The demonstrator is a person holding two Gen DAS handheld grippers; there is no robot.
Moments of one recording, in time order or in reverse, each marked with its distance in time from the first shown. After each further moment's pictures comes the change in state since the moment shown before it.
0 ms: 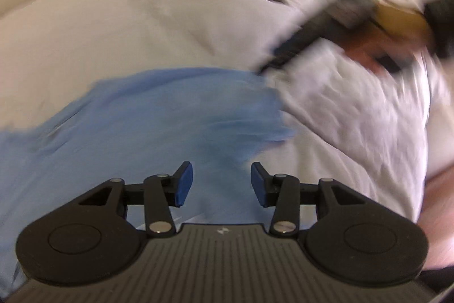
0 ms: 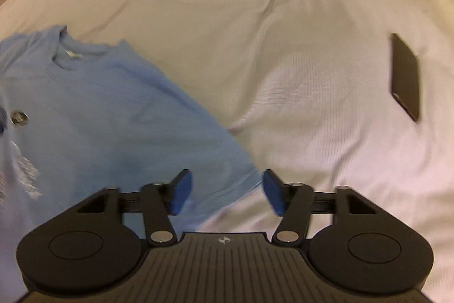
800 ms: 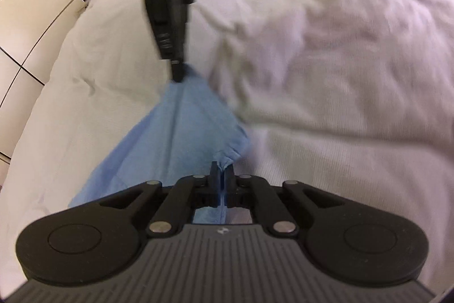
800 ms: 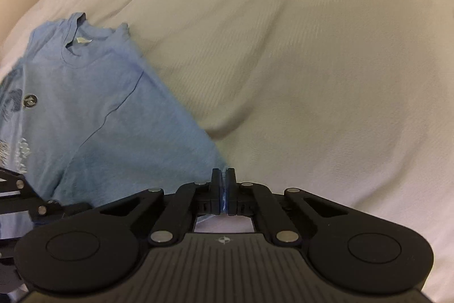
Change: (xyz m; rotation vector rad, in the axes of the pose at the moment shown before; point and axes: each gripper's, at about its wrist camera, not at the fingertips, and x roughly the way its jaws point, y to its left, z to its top) left arm 0.091 -0.091 0.037 0.453 0.041 0.241; right arm 0.050 -0.066 0.012 -0.111 -0.010 0.230
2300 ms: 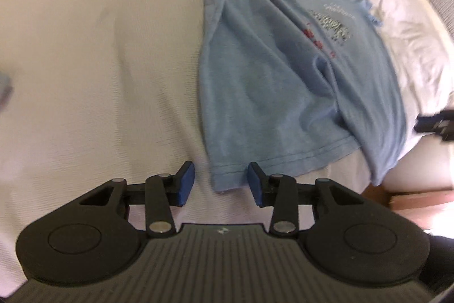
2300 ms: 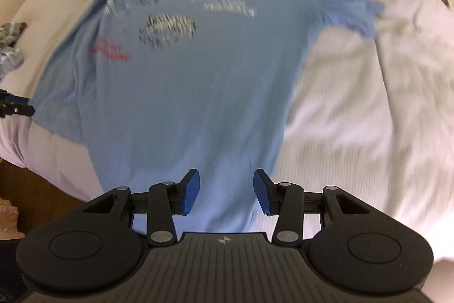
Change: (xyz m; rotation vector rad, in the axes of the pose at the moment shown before) left arm -0.273 0.106 -0.462 -1.109 0.280 -0.292; right arm -0.085 0.366 -0.162 0.262 0.155 -0.101
